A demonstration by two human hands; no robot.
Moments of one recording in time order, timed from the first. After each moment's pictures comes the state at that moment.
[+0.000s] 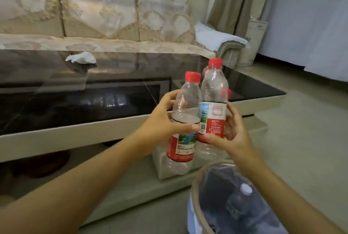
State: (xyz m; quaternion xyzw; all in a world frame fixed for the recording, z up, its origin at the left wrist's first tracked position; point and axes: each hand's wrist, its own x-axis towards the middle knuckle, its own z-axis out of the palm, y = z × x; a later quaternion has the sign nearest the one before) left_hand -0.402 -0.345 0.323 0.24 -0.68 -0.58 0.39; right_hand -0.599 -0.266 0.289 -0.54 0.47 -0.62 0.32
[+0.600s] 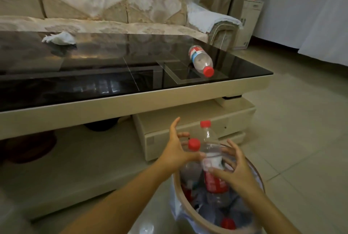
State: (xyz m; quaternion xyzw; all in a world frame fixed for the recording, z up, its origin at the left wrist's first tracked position) left_hand -0.485 -0.294 0.207 0.33 -0.63 -0.63 0.32; right_hand -0.659 -0.193 0.172 -0.44 0.63 -0.55 0.33
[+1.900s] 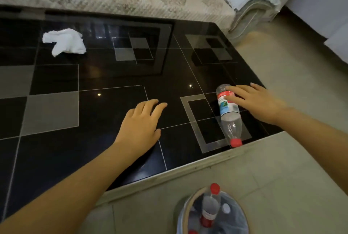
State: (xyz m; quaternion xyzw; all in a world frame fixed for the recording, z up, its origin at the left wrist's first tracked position) left_hand -0.363 -0.511 0.414 0.48 -0.86 -0.09 0.13; right_hand -0.707 -0.510 0.496 -0.76 0.55 0.33 -0.11
